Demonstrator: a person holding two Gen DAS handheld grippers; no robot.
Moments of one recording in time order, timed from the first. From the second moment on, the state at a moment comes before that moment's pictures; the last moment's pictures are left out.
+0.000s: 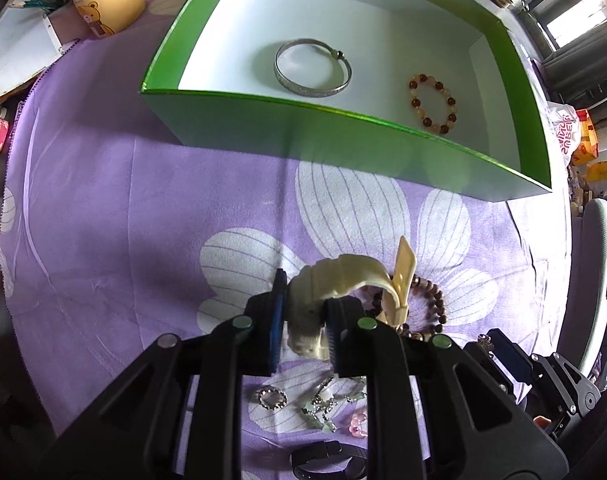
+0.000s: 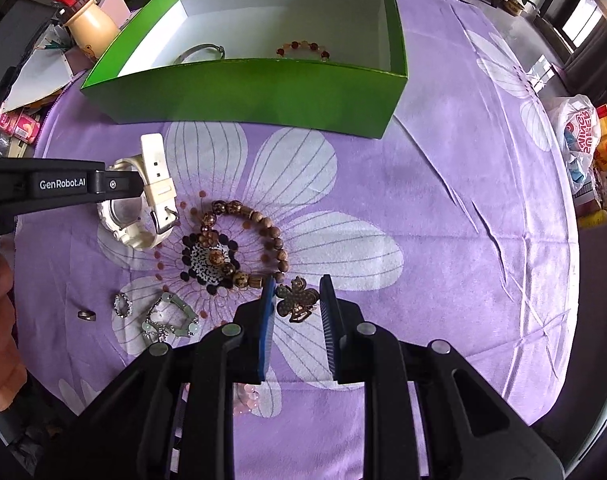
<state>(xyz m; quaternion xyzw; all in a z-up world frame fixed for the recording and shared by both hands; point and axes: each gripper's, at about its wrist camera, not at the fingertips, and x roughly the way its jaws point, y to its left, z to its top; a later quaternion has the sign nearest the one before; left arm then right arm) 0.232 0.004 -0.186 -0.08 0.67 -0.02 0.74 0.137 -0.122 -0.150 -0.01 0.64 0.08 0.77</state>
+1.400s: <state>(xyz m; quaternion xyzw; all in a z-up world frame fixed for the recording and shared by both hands) 0.442 0.017 -0.193 -0.06 0.65 0.02 0.76 0.395 -0.075 -0.165 -0.01 0.63 0.09 0.77</state>
